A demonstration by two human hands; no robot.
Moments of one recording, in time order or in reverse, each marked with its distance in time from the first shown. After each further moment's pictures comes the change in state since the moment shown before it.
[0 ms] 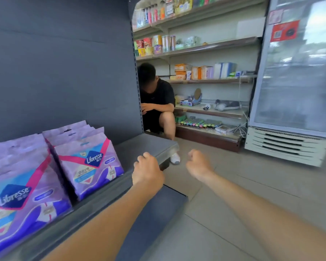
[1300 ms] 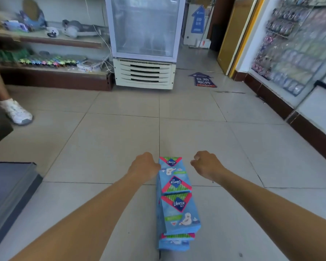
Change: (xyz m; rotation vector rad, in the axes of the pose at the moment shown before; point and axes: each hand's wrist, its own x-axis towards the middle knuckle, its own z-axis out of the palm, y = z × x) left_hand -0.130 0.299 0.350 -0.144 -0.837 0.450; right_hand -0.158 0.454 -0.168 -0.276 0.049 0.765
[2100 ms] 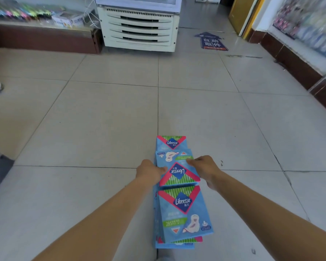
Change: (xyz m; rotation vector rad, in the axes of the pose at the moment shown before) left_hand 0.108 -0.045 0.134 -0.485 -0.128 -0.310; right_hand 0.096 0.061 0.124 0.736 -0.139 0.377
